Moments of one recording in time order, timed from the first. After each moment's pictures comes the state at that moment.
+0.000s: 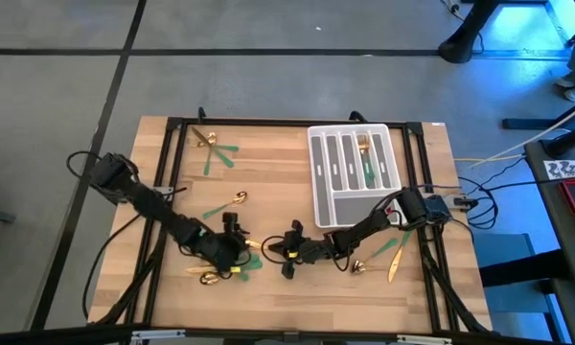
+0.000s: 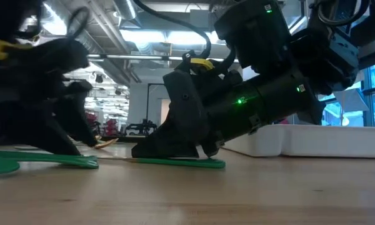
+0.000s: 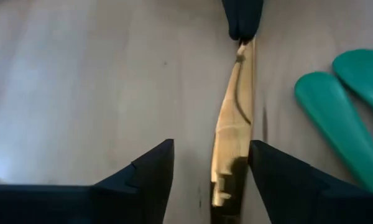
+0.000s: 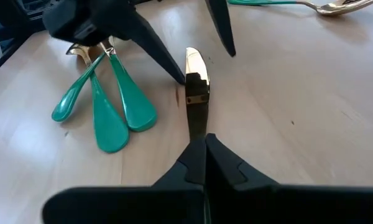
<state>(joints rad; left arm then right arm) -0.54 1.63 0.56 0.00 -0.55 -0.29 0.37 2.30 1.03 0.74 0.37 0.44</state>
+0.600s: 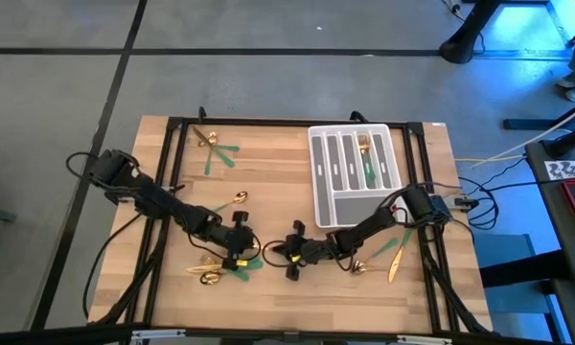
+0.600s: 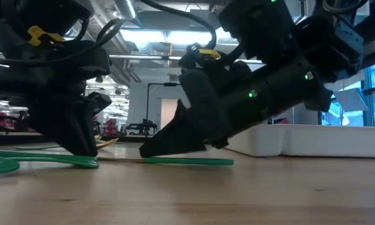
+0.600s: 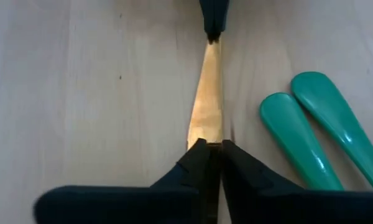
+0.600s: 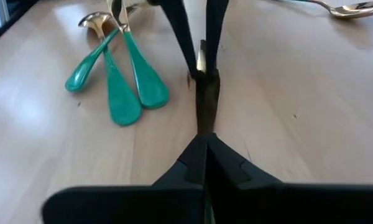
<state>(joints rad) -0.39 1.63 0.57 0.03 -0.22 -0.20 0.37 2.19 1.03 0.67 0.36 0.32</state>
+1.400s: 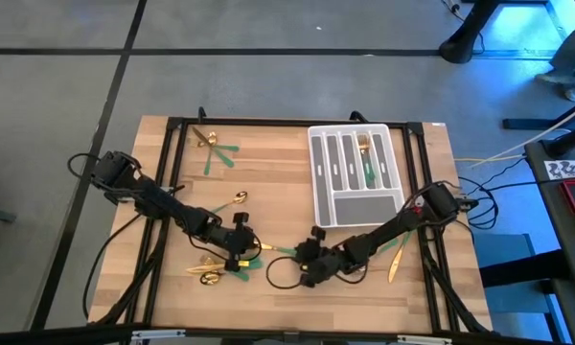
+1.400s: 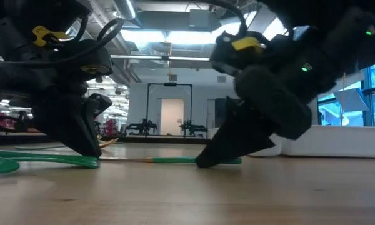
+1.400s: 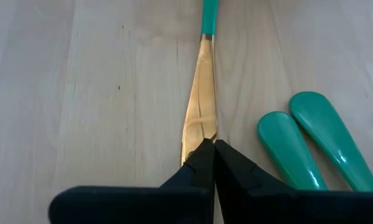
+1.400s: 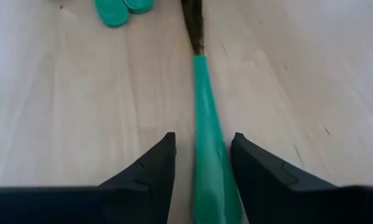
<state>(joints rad) -0.42 1.64 0.56 0.10 -0.24 -0.25 0.49 2.05 1.03 0.06 0.48 0.56</state>
